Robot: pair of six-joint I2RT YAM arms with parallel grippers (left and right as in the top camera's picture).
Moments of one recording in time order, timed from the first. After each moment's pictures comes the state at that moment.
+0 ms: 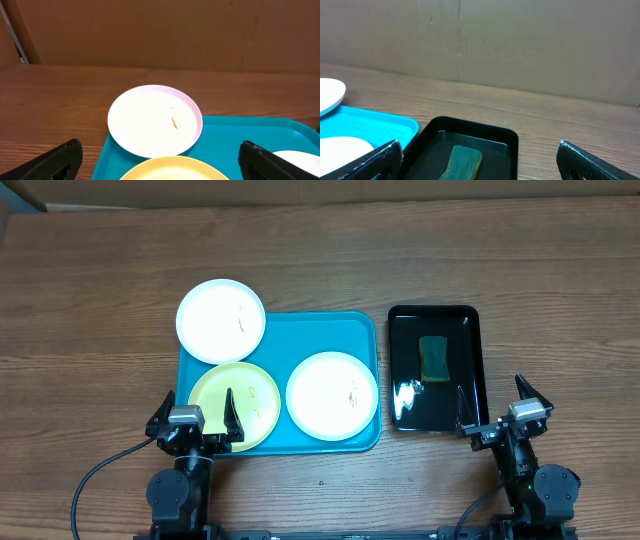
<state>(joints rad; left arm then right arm) 0.03 0.02 0.01 -0.08 0.01 -0.05 -0.01 0.01 0.02 -0.02 -0.20 -0.08</state>
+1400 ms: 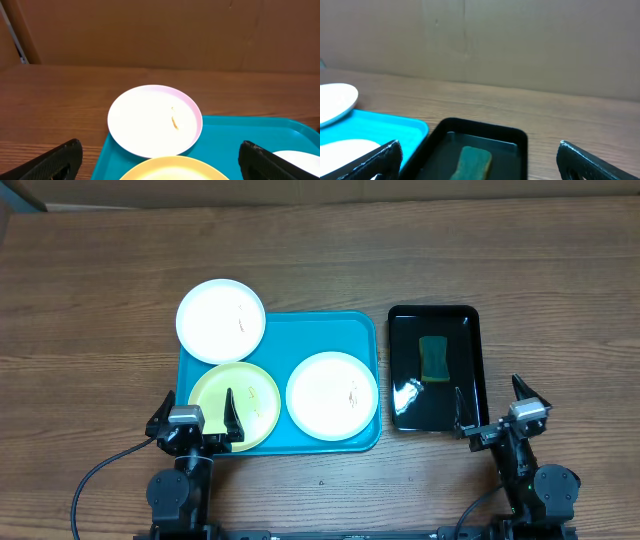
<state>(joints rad) 0.03 0.02 0.01 -0.08 0.01 -0.05 -0.01 0.01 0.02 -0.02 -0.23 -0.02</state>
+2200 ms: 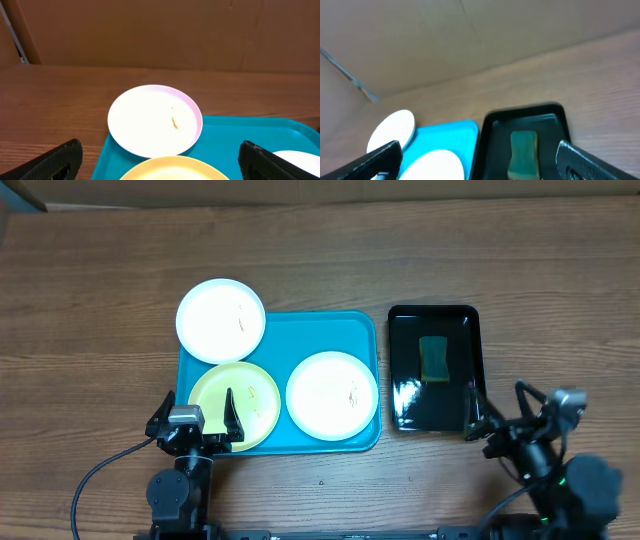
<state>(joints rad) 0.03 0.02 0.01 -0.08 0.01 -0.05 -0.01 0.23 0.48 -0.47 -0.28 0.36</state>
